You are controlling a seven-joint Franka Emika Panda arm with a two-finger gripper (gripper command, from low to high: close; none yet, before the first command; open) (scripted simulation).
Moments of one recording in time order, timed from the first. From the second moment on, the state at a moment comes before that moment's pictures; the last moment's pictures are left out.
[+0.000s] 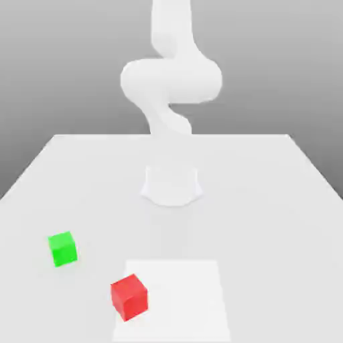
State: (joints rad) arm -0.05 -0.71 0.03 -2.33 -0.01 2.34 0.89
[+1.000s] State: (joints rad) arm -0.26 0.30 0.07 -2.59 -0.08 2.89 1.63
